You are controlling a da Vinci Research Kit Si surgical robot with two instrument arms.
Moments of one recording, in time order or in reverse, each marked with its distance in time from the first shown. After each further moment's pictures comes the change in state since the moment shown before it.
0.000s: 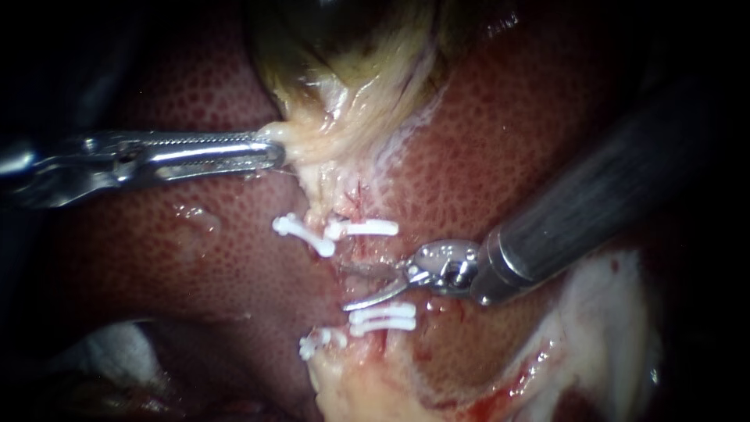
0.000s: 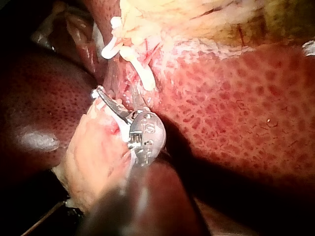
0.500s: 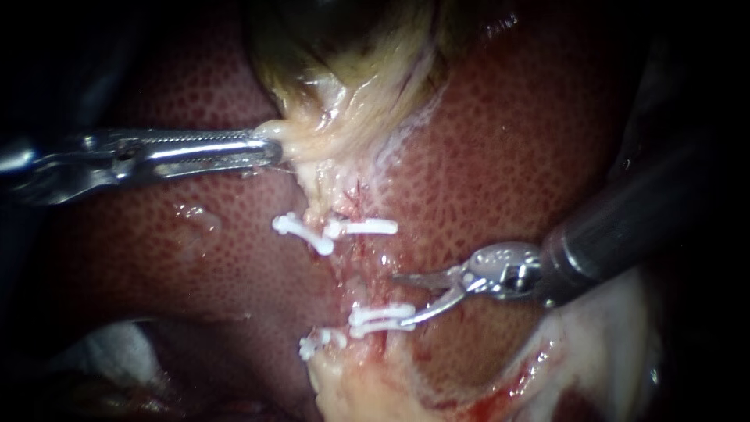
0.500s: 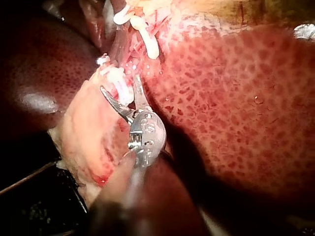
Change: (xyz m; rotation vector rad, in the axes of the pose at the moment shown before) right arm 0.002 -0.003 -0.010 -0.111 0.032 -0.224; left arm 0.000 -0.001 0.000 -0.004 0.000 0.001
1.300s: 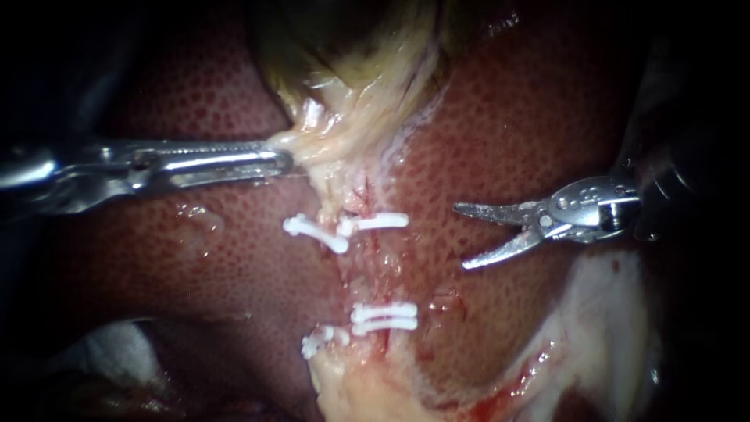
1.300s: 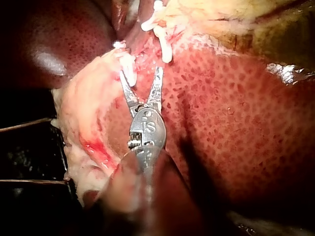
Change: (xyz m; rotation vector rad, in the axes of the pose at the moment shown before) right arm 0.006 -0.001 -0.007 -0.143 0.033 -0.147; left arm -0.004 0.000 0.005 -0.001 -0.015 0.024
